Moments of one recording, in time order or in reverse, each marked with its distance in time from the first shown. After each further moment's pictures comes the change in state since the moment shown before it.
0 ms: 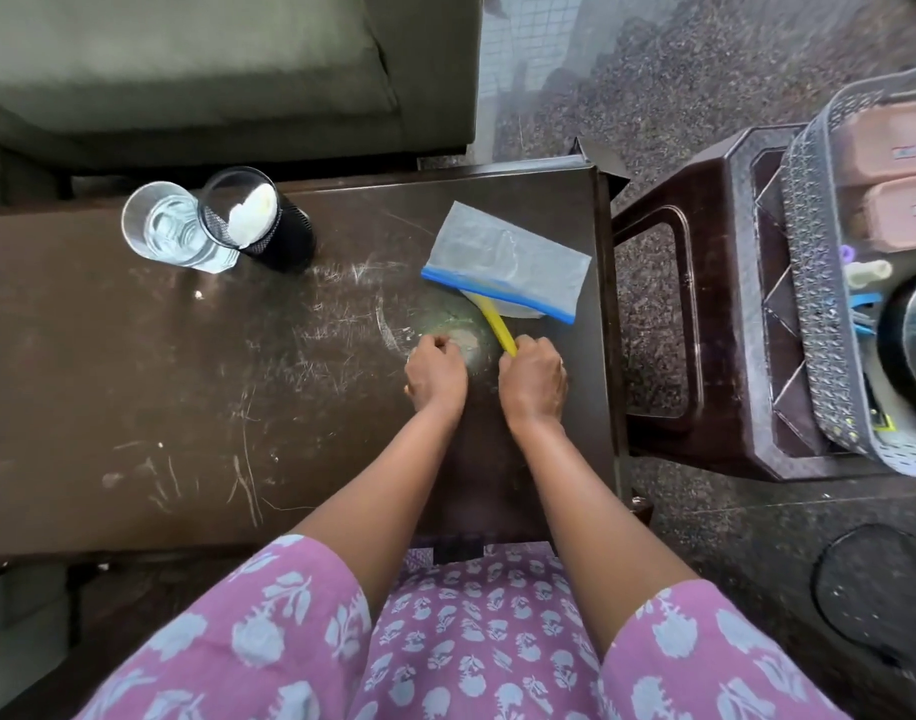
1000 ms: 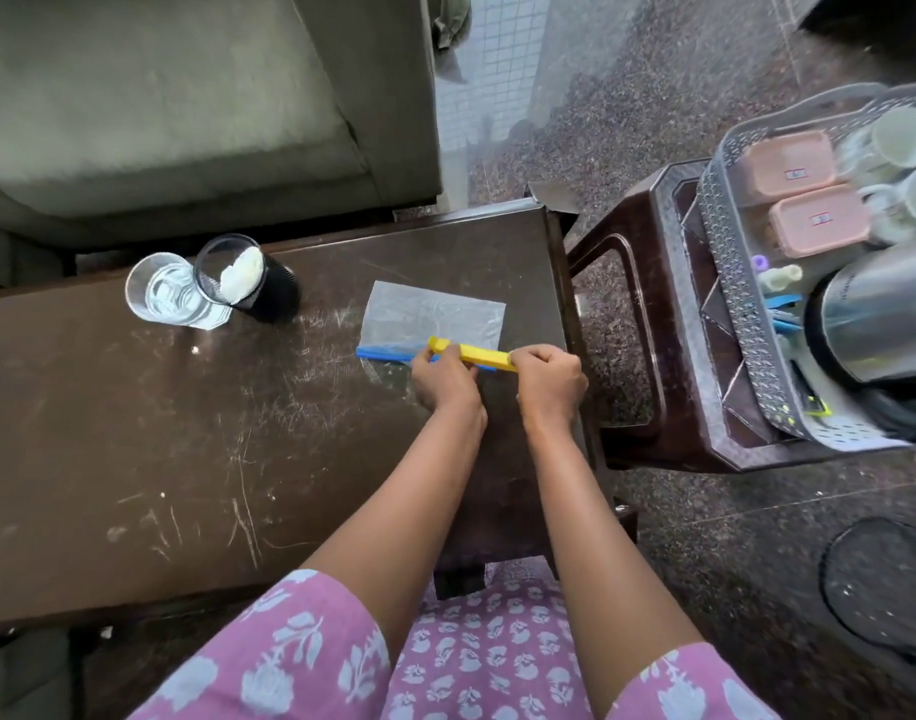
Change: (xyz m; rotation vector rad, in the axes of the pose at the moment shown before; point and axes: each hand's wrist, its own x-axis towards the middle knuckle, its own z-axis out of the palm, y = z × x) left_hand -0.036 0.045 0.018 -0.904 0.025 -0.247; right_hand -0.015 -0.005 -0.075 0.708 0.109 0.385
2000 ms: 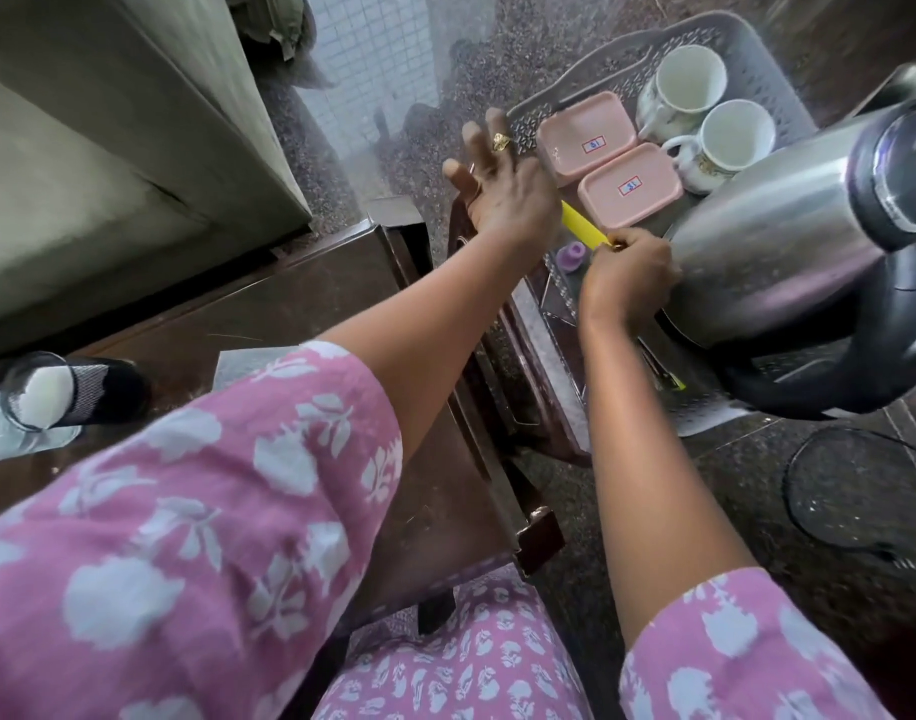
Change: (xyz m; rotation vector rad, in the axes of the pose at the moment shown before) left_hand -0.131 0.004 0.262 1.731 -0.470 1.053; right_hand 0.157 -0.029 -0.176 -0.083 0.531 0.009
